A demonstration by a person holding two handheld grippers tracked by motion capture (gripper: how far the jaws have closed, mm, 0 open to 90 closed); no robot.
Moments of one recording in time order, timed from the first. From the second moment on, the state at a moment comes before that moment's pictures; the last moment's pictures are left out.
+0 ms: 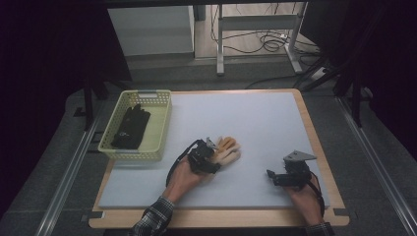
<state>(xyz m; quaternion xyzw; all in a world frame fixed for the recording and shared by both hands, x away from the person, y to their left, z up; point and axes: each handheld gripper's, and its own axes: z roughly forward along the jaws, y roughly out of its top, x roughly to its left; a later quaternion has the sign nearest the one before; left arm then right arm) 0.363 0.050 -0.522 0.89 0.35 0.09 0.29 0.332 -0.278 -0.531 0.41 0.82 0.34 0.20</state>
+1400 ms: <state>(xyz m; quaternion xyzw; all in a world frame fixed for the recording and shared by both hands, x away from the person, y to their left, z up) 0.392 0.134 -0.435 0.84 0.43 0.15 0.30 0.332 -0.278 -0.531 0.41 0.82 0.34 0.20</state>
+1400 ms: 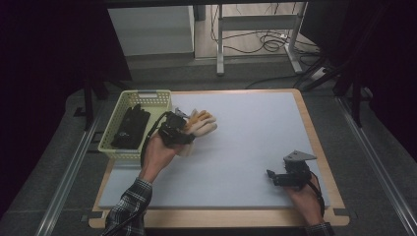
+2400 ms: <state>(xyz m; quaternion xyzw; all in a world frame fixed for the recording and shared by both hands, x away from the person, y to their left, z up) 0.411 0.202 -0.411 0.80 0.49 0.19 0.27 0.332 -0.278 -0.531 0.41 0.82 0.34 0.20</state>
